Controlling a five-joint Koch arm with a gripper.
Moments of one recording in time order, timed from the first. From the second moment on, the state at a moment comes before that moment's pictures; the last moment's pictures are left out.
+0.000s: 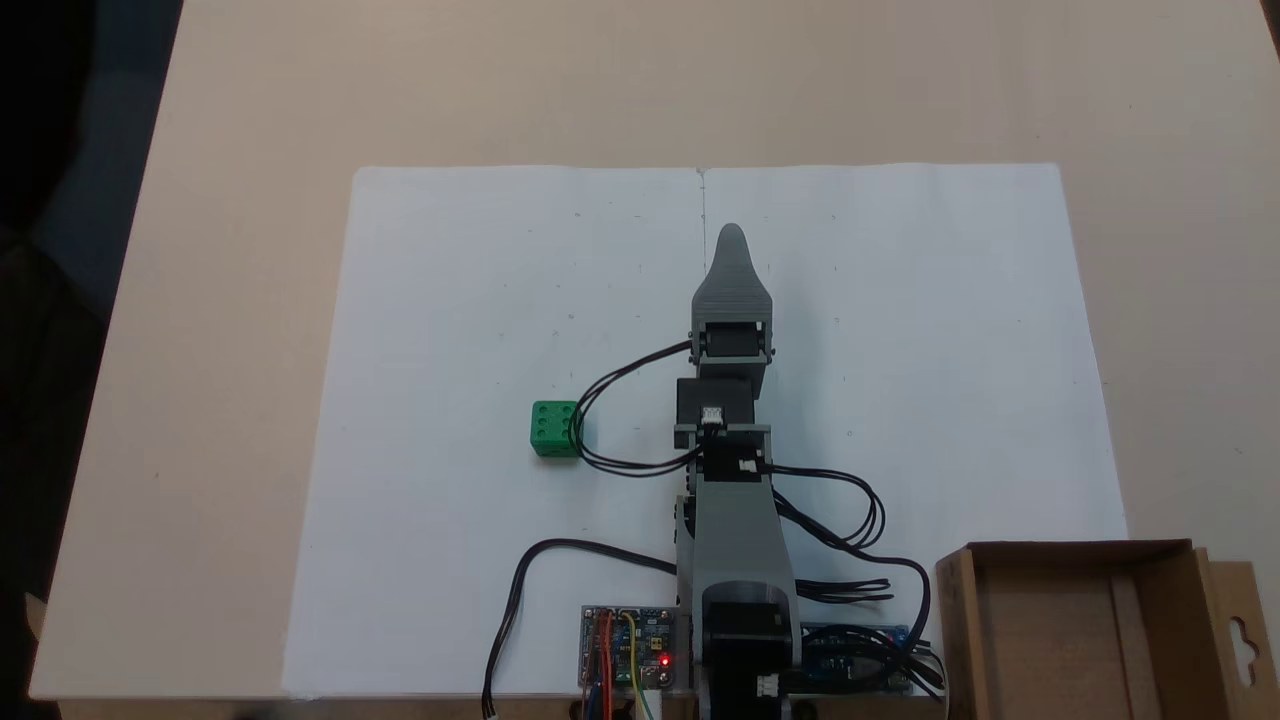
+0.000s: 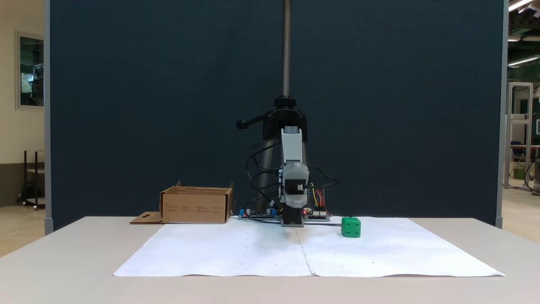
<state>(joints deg) 0.0 129.0 168.9 -59.5 0.4</state>
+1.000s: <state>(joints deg) -9.0 129.0 132.6 37.6 2.5</state>
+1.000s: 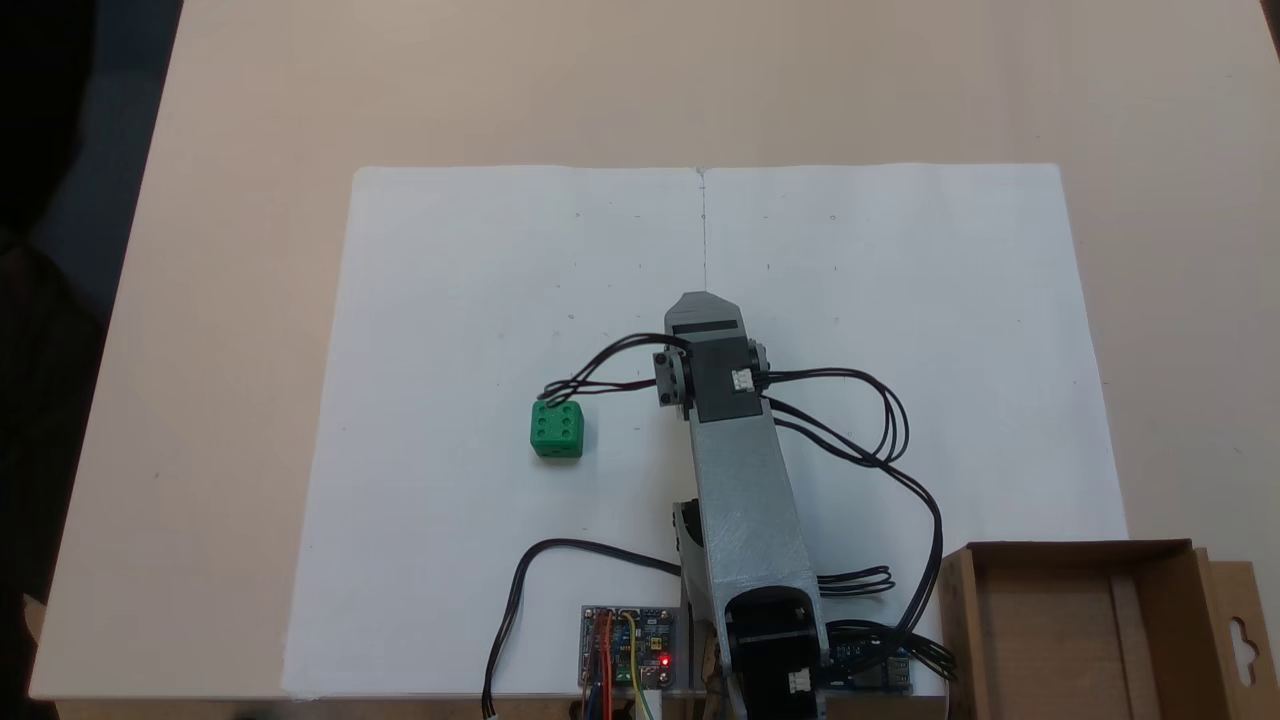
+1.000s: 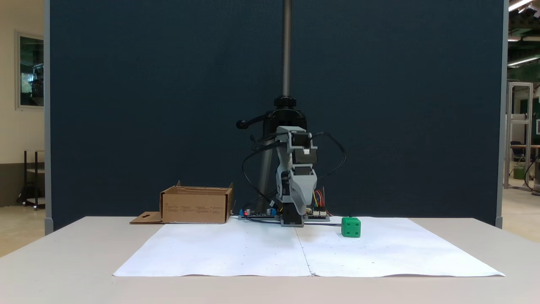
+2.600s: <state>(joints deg) -40.3 114.6 117.4 47.3 28.4</state>
